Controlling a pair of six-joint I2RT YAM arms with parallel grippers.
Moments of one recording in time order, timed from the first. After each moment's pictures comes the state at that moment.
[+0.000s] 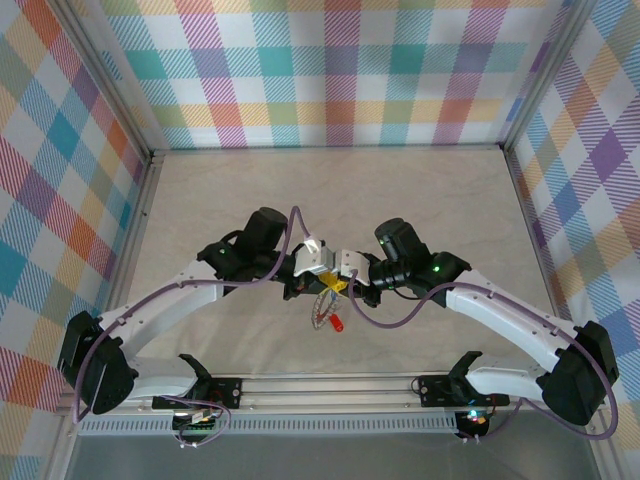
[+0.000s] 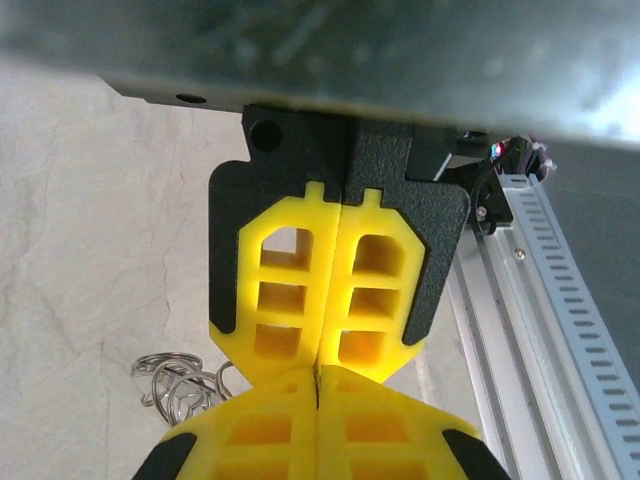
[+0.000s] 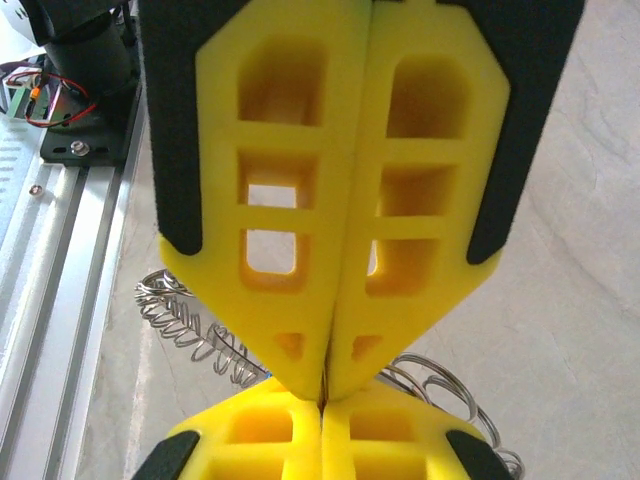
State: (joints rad) left arm -0.70 1.27 0.99 -0.46 0.76 0.52; right arm 0.76 1.16 0.89 -0.47 -0.55 -0.58
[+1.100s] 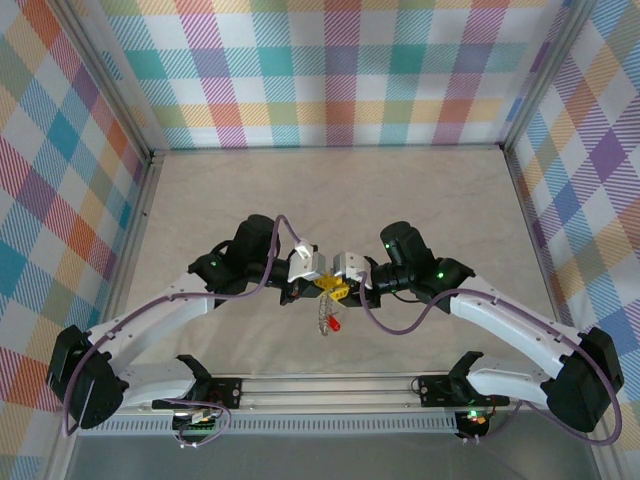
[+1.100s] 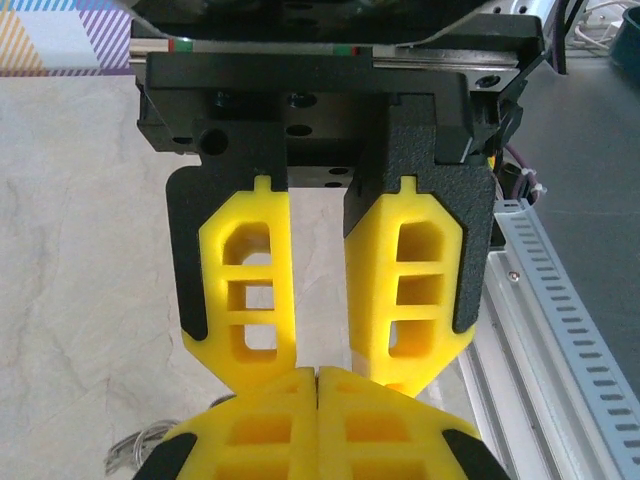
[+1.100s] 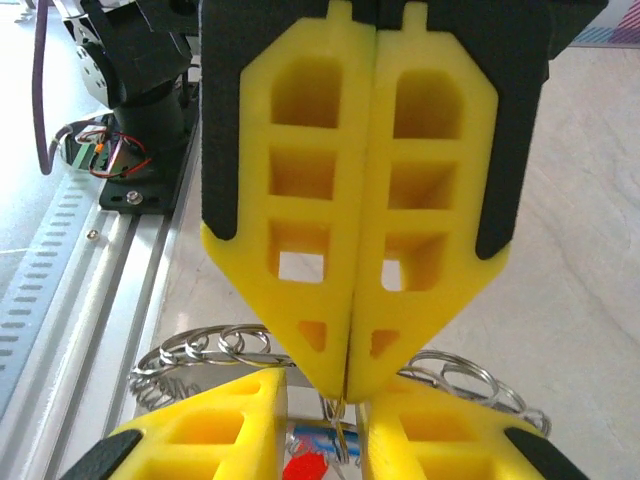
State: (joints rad) left arm -0.70 1.17 0.88 -0.31 0.80 0.49; right arm 0.76 1.12 0.83 -0.37 -0.68 -0.53
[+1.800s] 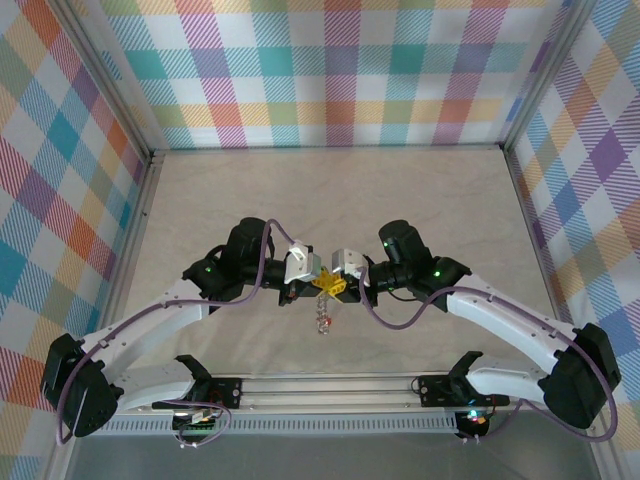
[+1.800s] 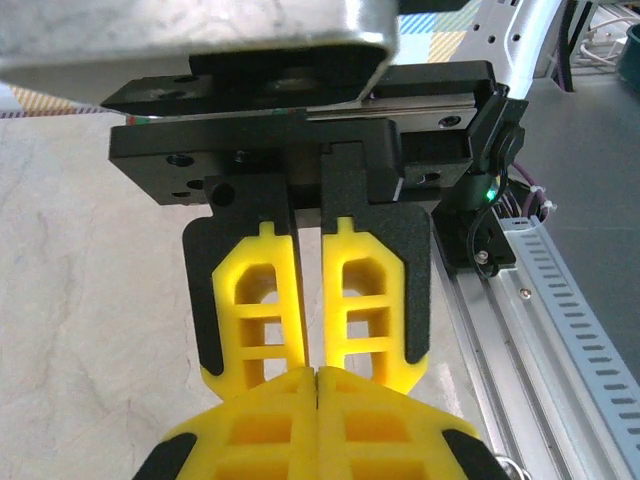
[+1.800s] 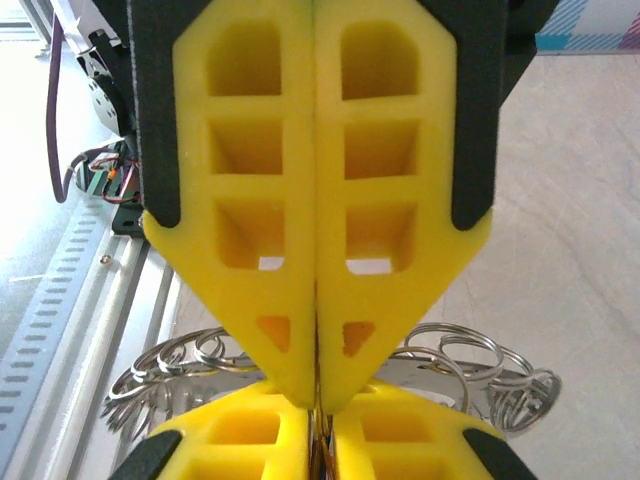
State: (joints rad) left arm -0.70 1.12 0.84 -0.24 0.79 0.47; right arm 0.76 1.15 0.82 -0.31 -0.72 -0.47
